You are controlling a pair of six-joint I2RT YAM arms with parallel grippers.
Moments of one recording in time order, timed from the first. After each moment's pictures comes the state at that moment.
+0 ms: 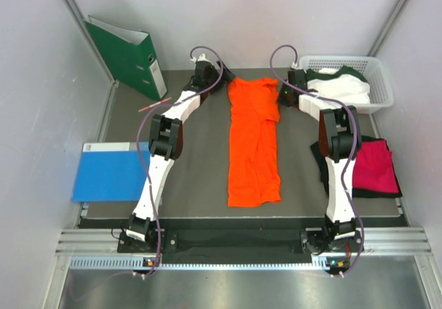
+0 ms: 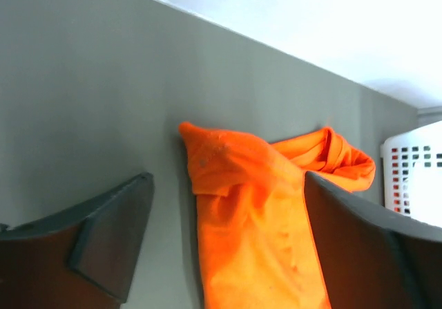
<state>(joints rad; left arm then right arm) -0.30 2.76 2.43 -0.07 0.16 -0.78 0.18 2.29 1.71 -0.14 -0.02 0.45</state>
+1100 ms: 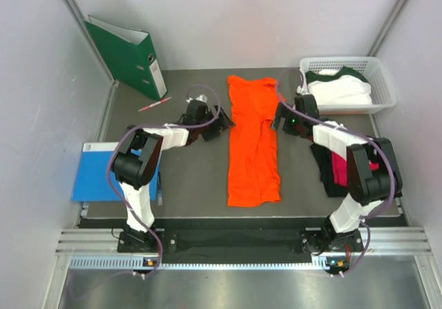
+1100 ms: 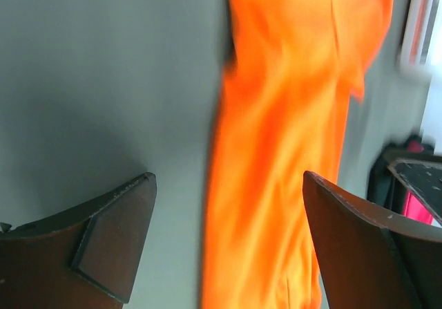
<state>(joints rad) -0.40 1.97 1.13 0.19 0.24 -0.86 0.25 1.69 1.04 -0.13 -0.02 0.48</state>
